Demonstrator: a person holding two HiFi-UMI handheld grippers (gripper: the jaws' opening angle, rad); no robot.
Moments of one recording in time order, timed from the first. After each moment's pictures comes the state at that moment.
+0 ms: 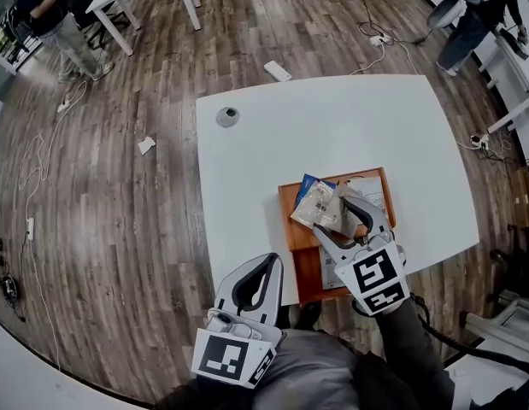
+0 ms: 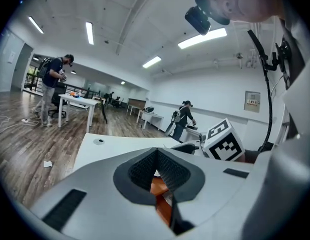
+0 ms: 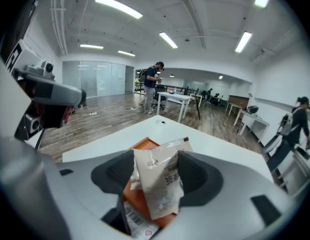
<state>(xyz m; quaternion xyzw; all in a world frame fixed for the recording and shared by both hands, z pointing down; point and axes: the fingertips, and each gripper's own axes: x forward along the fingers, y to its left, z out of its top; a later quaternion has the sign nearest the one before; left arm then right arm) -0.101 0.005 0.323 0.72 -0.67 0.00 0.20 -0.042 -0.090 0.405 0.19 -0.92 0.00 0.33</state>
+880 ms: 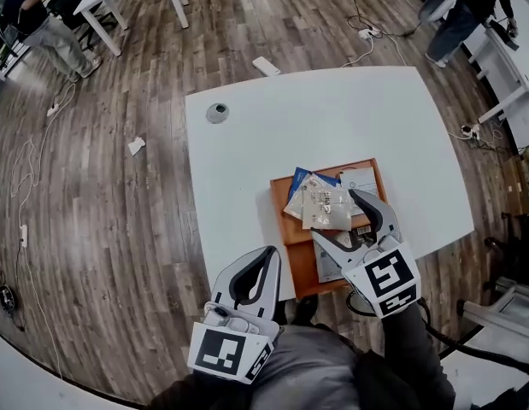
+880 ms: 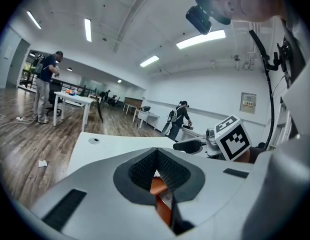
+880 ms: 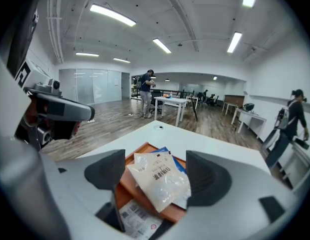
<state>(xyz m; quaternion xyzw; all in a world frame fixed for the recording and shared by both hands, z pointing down) -0.103 0.003 0.326 0.73 -0.65 0.00 0.20 -0.033 -0.083 0.380 0.20 -0.93 0.02 0.30</state>
